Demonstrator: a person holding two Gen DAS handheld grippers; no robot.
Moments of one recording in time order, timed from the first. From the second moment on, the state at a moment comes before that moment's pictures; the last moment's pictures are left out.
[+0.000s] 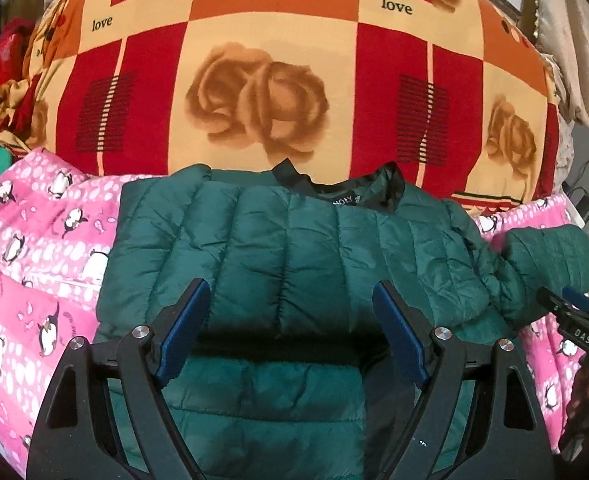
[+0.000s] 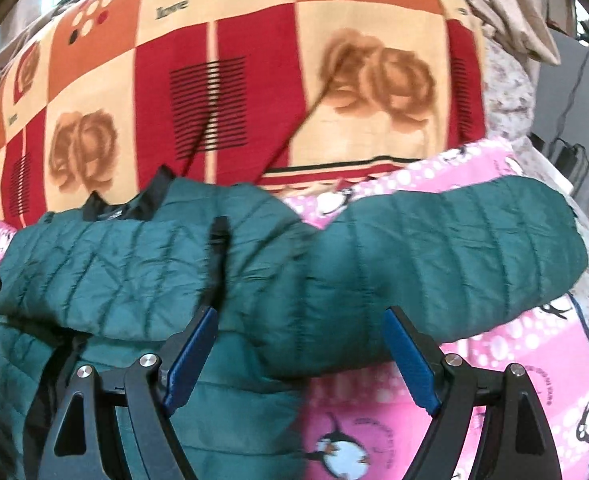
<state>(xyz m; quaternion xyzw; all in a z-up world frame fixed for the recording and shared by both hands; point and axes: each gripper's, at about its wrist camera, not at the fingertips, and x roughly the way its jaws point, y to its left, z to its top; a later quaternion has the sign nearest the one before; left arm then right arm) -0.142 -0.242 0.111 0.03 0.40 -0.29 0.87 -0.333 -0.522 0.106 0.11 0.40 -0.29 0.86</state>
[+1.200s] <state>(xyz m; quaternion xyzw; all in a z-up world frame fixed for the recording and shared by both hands) -0.118 -0.246 0.075 0.03 0.44 -0.28 0.85 -0.449 -0.767 0.117 0.27 0.32 -0.51 0.75</state>
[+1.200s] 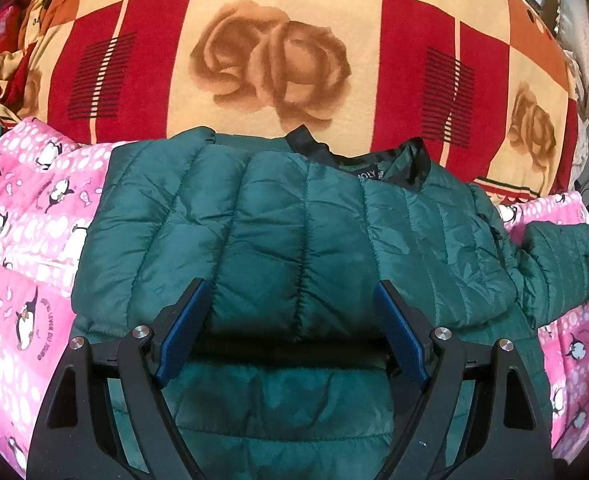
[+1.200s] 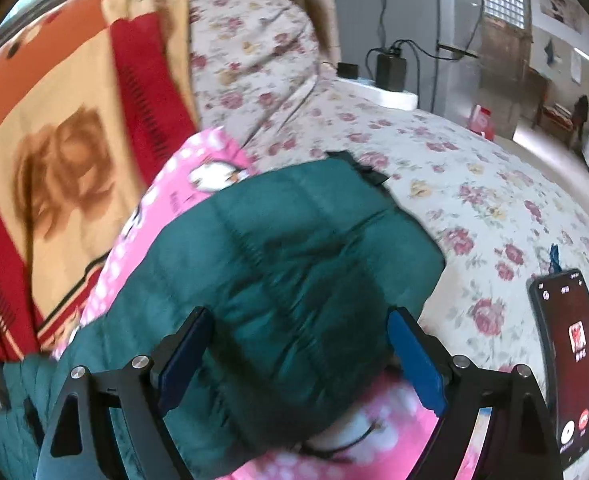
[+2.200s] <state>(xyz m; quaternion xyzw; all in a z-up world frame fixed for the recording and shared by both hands) -0.115 -0.231 0.089 0.04 0.41 -0.24 0.88 -0.369 -0.634 0.166 0.22 0.27 -0.27 0.90</state>
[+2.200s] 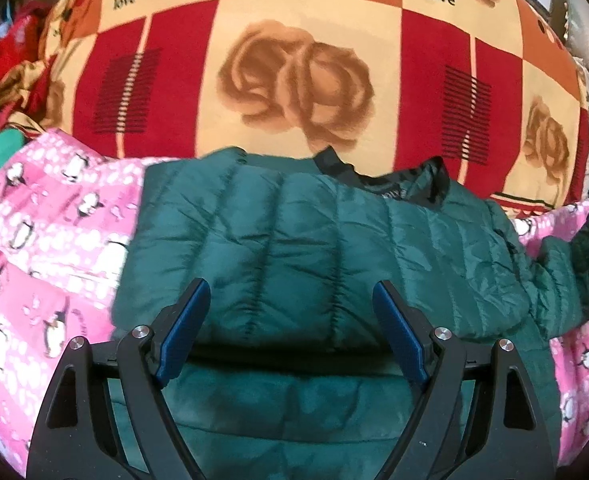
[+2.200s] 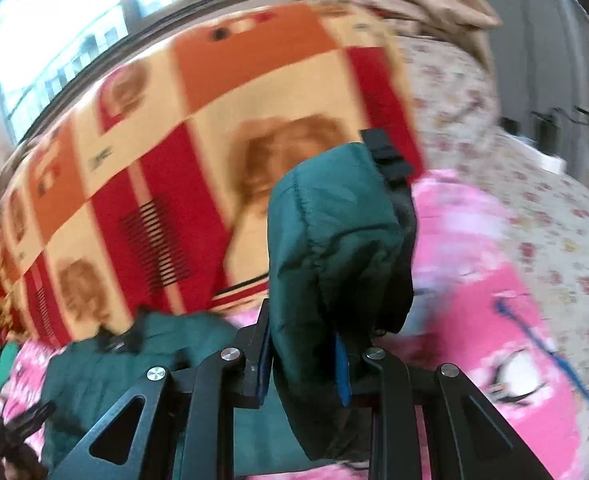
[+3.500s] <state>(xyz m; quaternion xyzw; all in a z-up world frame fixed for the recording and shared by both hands) -0.096 -0.194 0.094 -0.15 0.46 -0.28 0.83 -0.266 -0.467 0.115 0.18 0.37 -0.07 0.91</state>
